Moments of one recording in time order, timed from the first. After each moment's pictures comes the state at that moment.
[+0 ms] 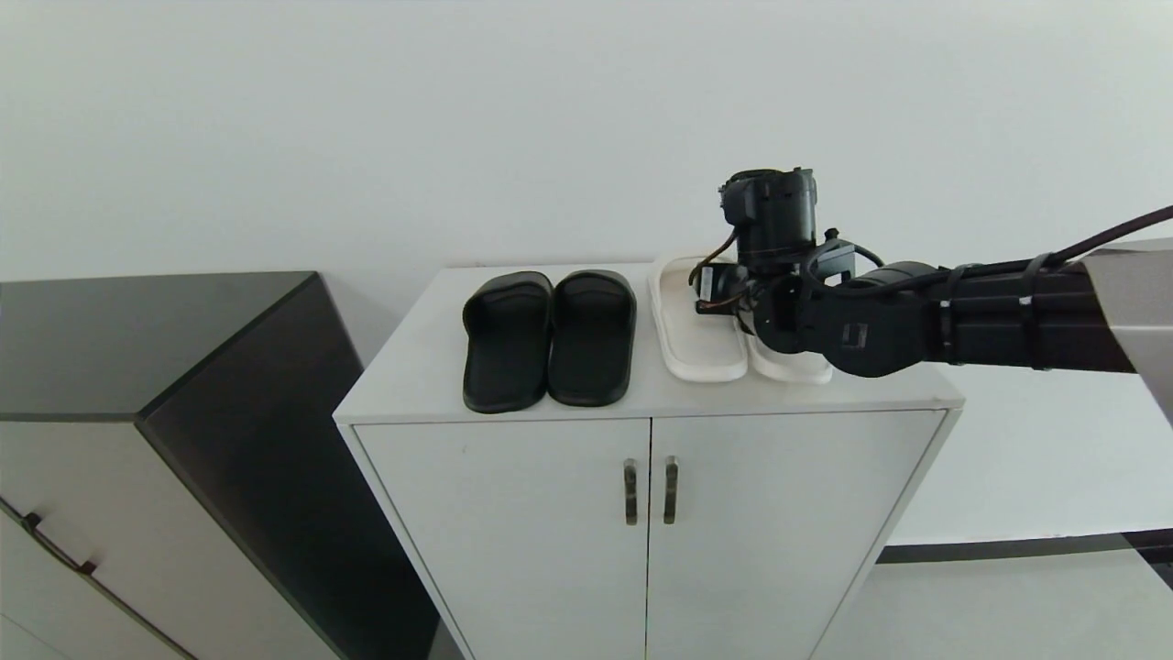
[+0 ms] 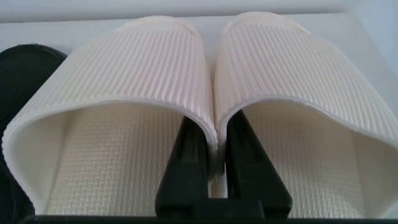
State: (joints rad) left arm 0.00 0.00 0.00 0.00 -0.02 0.01; right arm 0.64 2.12 -1.77 -0.12 -0.63 0.19
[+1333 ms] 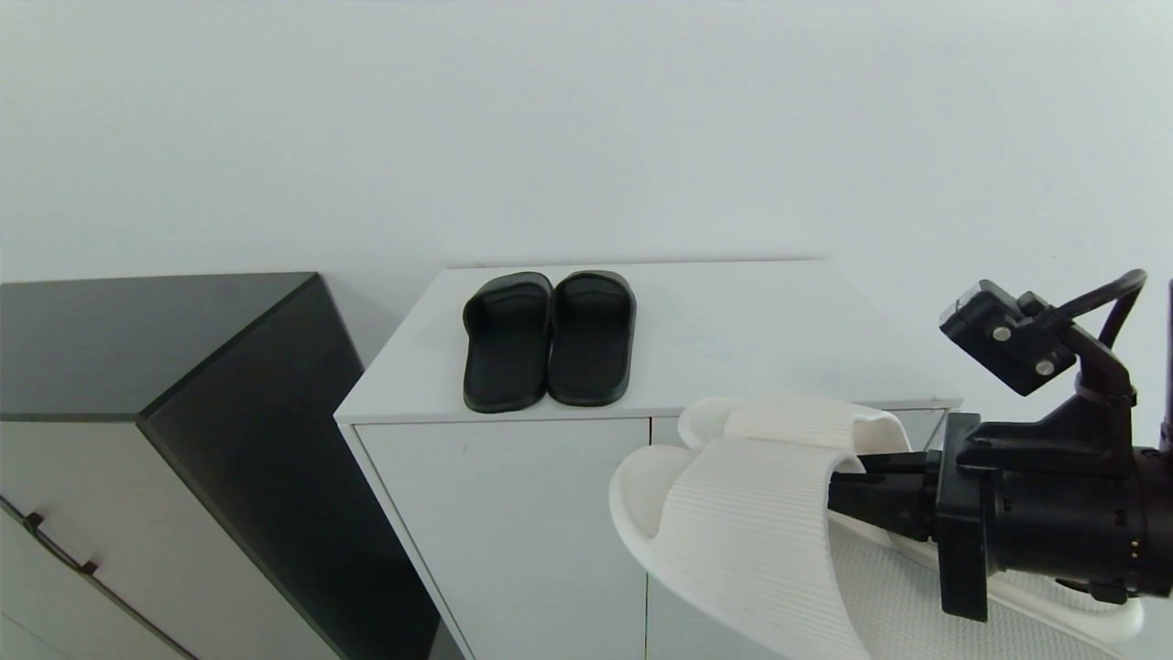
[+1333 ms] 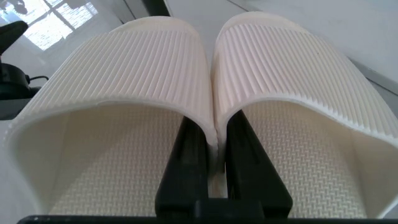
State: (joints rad) left arm 0.00 0.00 0.00 0.00 -0.03 0.01; right arm 0.77 1.31 -0.78 -0.21 0.20 0.09
